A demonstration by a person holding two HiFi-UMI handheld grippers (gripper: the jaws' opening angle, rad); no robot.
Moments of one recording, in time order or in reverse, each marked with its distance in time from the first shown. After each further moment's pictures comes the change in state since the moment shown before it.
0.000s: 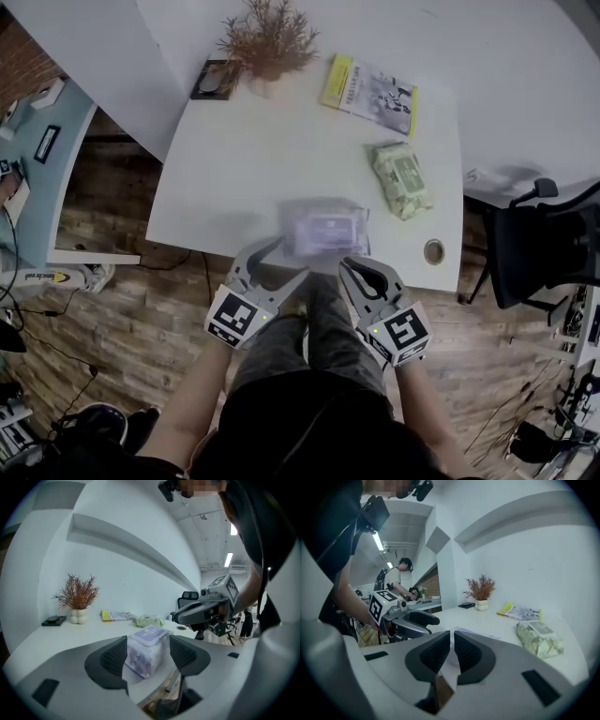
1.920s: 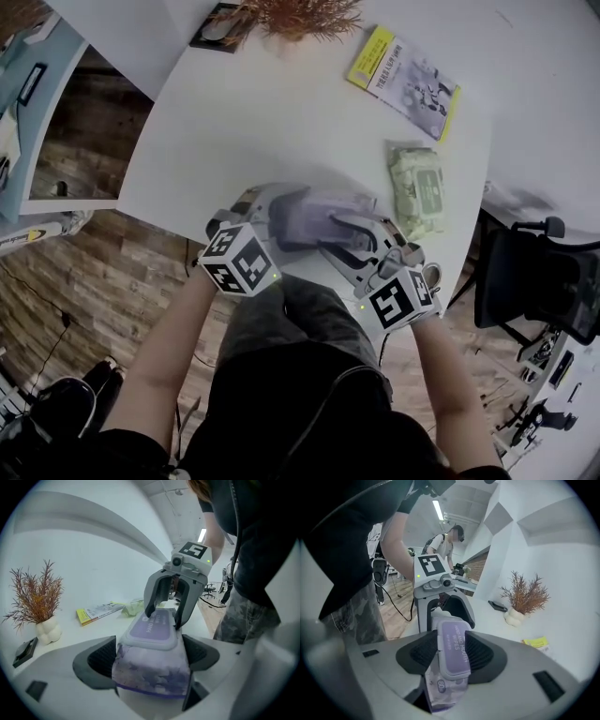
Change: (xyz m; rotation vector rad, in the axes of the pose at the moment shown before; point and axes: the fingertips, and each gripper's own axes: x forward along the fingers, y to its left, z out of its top) left arm 0.099 0.041 -0.020 0.308 0.226 -0.232; right arm 0.083 -0.042 -0.013 -0.630 0.221 0.394
